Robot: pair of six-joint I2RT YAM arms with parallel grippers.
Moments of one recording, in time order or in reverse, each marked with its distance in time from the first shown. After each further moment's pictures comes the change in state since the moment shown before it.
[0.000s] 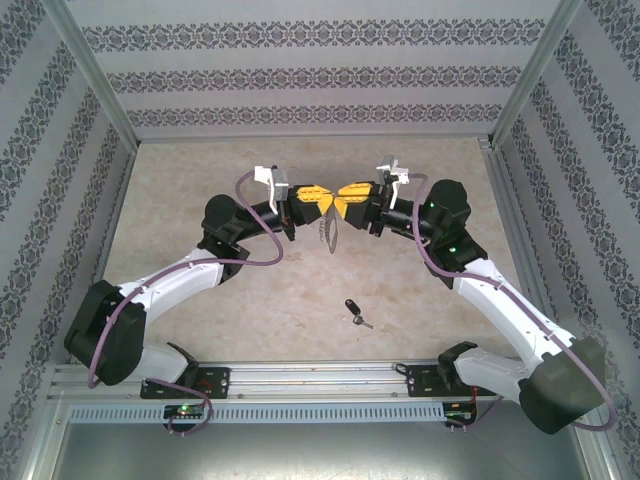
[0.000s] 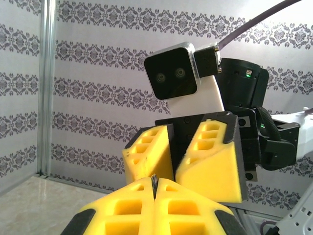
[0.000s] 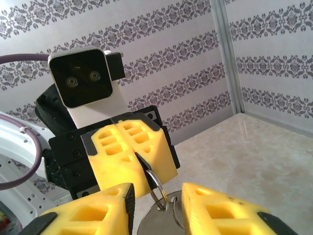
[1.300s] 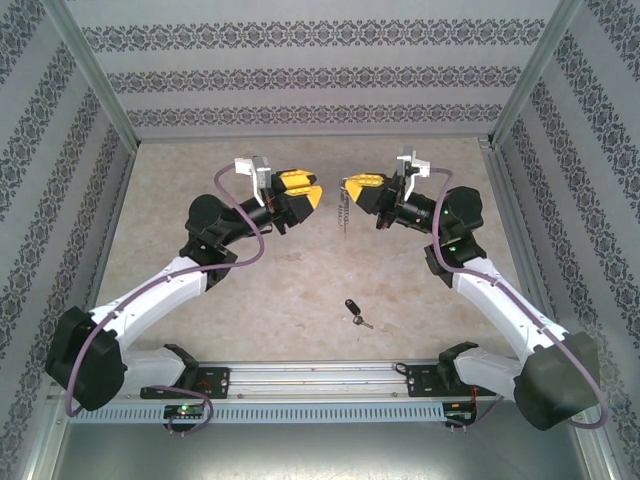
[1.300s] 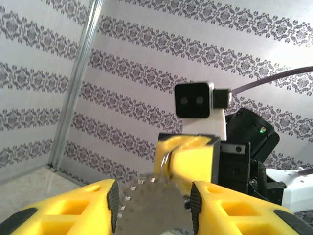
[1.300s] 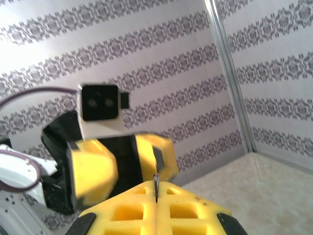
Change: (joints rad) left arm -0.003 -0.142 0.015 -0.187 -0.161 -0.149; right arm -0.064 0.029 -0.053 0.397 -0.024 0.260
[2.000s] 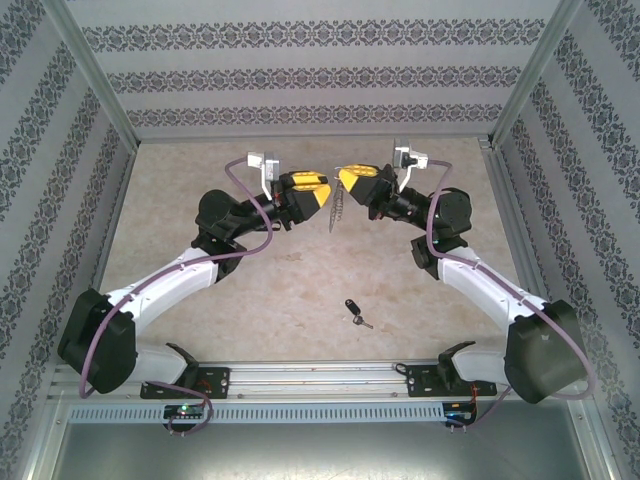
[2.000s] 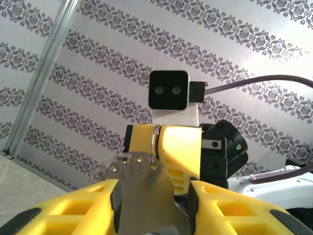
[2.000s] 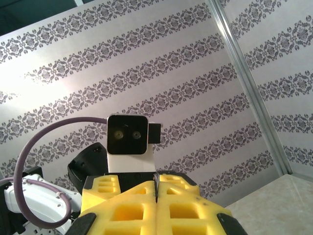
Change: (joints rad) left arm -0.002 0.095 0.040 0.114 0.079 -0.181; right arm 0.041 0.137 0.001 0.303 0.051 0.215
